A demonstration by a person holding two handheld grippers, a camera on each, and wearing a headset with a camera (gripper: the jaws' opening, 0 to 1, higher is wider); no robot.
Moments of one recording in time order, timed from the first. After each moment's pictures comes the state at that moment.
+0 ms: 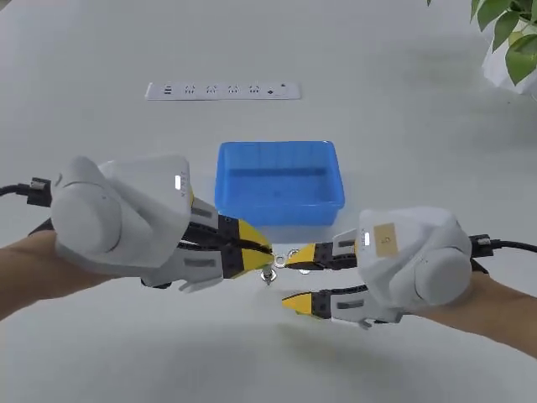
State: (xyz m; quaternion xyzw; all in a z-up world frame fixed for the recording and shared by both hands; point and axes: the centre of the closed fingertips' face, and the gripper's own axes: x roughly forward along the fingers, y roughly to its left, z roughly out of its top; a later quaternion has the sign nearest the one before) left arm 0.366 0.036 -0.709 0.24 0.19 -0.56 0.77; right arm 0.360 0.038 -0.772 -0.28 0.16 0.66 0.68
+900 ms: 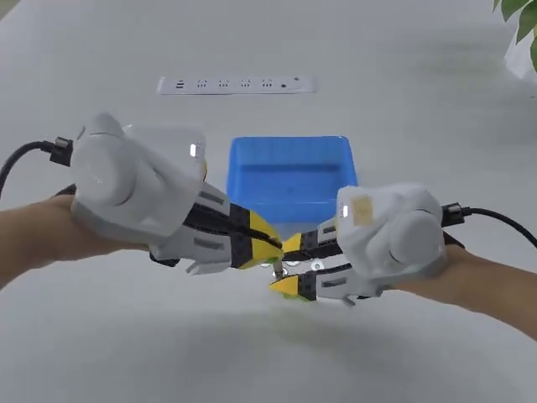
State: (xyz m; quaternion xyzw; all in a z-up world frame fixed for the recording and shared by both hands) left arm 0.371 0.038 -0.712 0.21 0.23 -0.59 0.75; right arm 0.371 0.070 -0.780 -0.25 0.18 0.69 0.65
